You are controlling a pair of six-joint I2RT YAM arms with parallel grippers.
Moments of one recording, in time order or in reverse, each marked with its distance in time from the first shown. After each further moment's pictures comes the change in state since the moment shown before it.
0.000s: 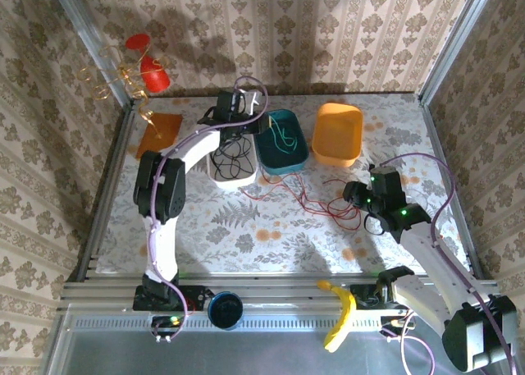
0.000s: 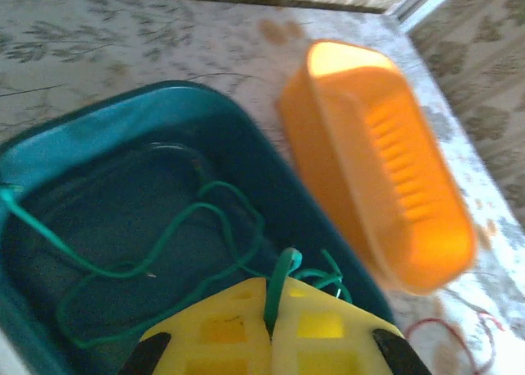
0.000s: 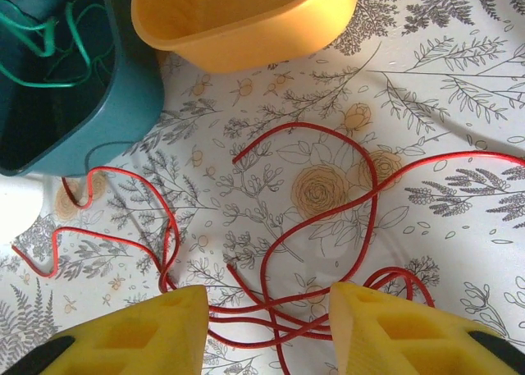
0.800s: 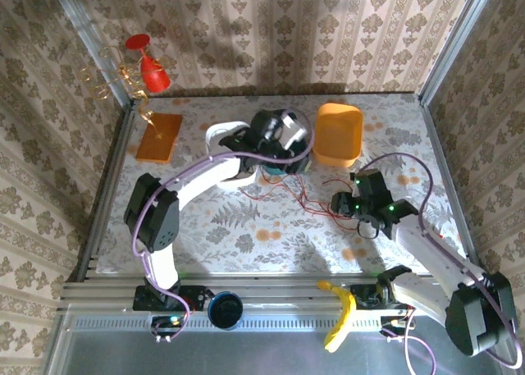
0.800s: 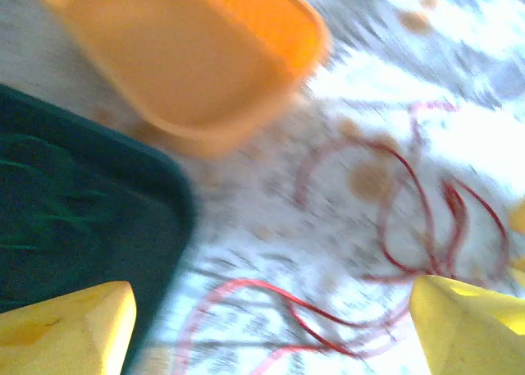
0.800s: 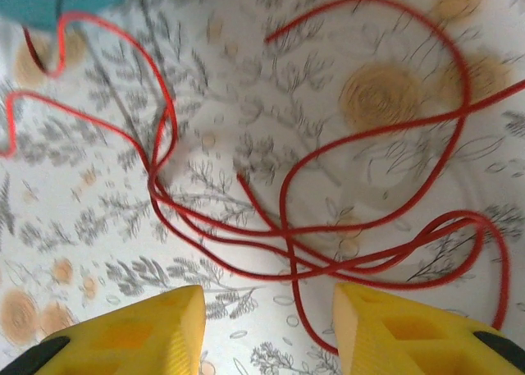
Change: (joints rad) left arm -0.380 -0.273 -0.249 -0.186 -0.179 0.412; right arm 0.129 0.159 0.005 -0.045 -0.055 -0.105
